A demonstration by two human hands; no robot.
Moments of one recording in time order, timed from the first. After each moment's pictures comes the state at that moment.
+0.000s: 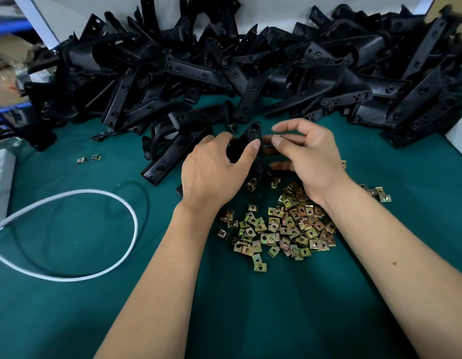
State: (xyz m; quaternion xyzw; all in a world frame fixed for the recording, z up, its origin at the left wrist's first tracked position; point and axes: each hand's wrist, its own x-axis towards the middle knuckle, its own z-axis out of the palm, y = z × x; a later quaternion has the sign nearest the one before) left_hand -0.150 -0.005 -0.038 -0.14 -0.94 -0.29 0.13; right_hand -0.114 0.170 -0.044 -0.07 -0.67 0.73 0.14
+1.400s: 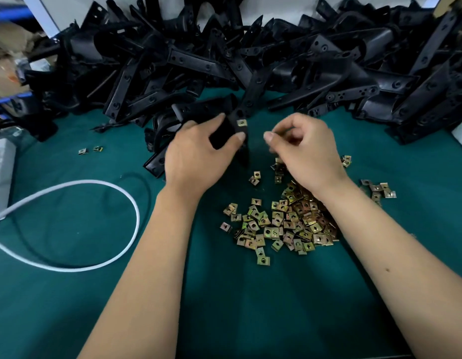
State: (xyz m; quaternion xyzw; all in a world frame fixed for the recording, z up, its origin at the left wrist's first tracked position) left_hand -0.168 -0.033 -0.037 -0.13 -0.93 -0.33 0.13; right_hand -0.111 0.159 -0.035 -0.06 -0.84 0.50 0.19
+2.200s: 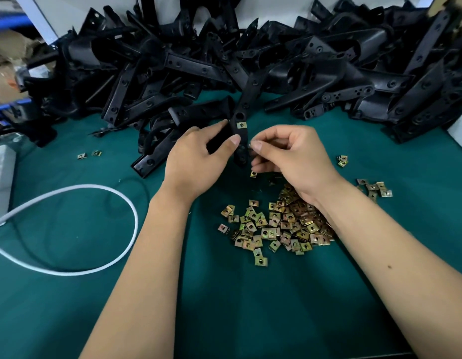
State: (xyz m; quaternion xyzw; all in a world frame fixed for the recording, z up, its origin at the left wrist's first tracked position) left_hand -0.168 -0.037 -0.036 -0.17 -0.91 -0.38 0.06; right_hand -0.106 0.147 -0.037 -0.03 -0.70 0.70 0.09
